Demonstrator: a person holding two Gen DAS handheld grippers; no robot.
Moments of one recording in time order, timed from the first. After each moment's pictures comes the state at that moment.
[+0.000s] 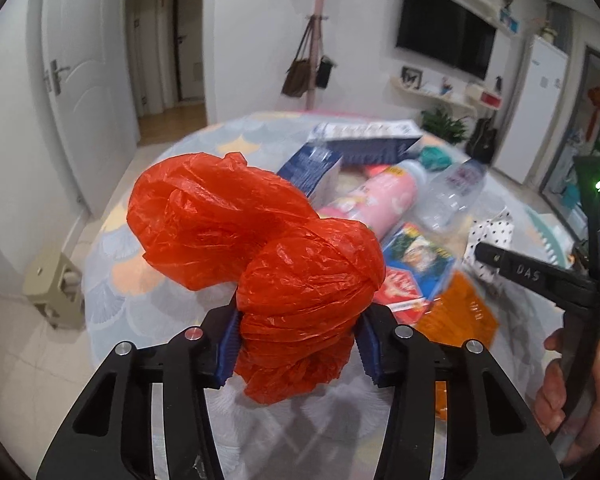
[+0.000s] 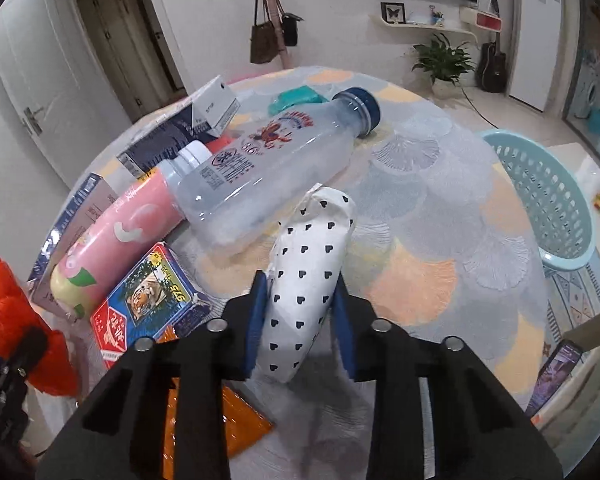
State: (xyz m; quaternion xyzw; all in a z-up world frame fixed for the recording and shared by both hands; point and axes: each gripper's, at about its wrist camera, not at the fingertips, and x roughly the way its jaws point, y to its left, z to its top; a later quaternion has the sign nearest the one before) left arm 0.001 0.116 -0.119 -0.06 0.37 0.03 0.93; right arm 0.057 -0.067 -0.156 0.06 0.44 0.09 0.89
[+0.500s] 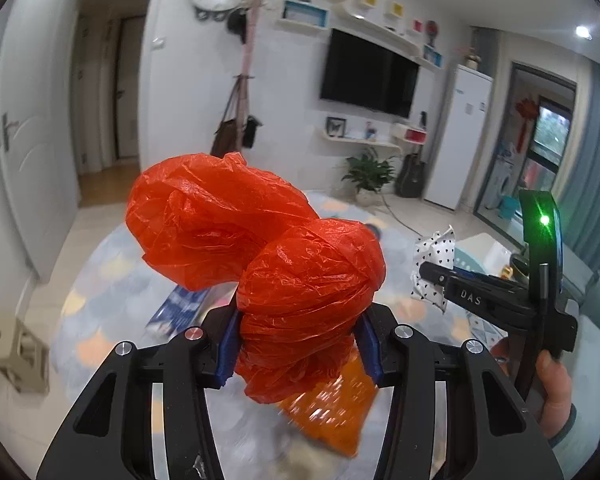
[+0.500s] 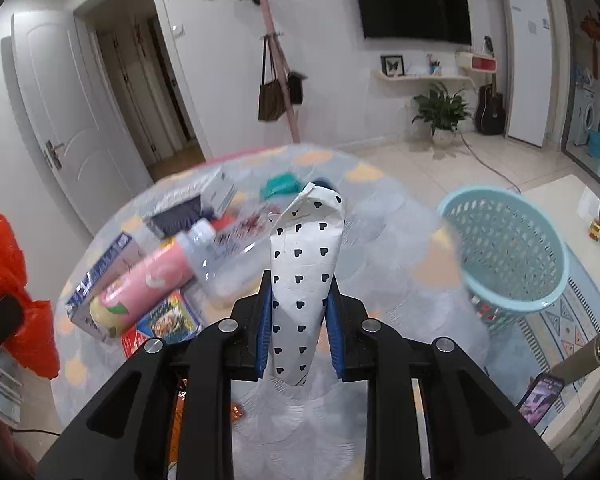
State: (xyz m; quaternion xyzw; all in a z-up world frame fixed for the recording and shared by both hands) left arm -0.011 0.067 -0.053 -0.04 0.27 -0.09 0.96; right arm 0.022 -0.112 -0.096 0.07 0.34 0.09 0.93
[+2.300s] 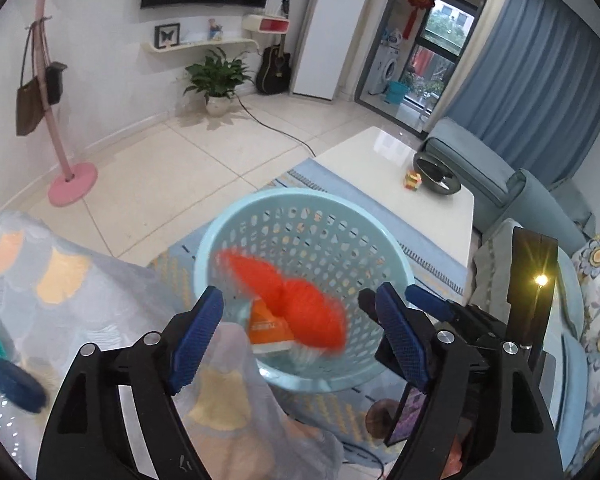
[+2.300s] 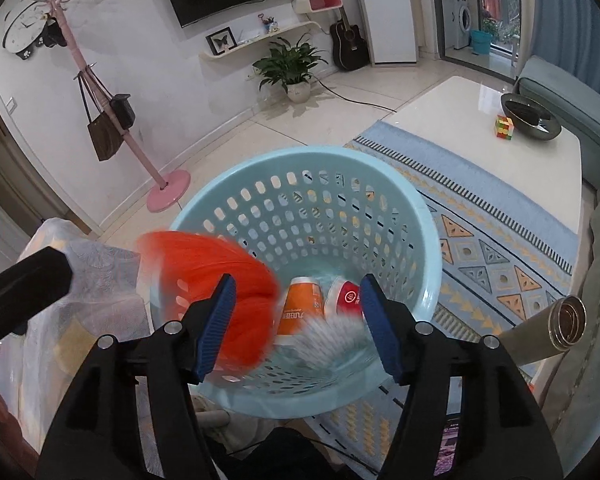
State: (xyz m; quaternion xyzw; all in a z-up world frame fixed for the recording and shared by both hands) left arm 0.246 -0.237 -0.148 0.03 0.42 -0.33 0.84; right arm 0.139 -0.381 -0.200 0.20 0.40 -0.12 0.89
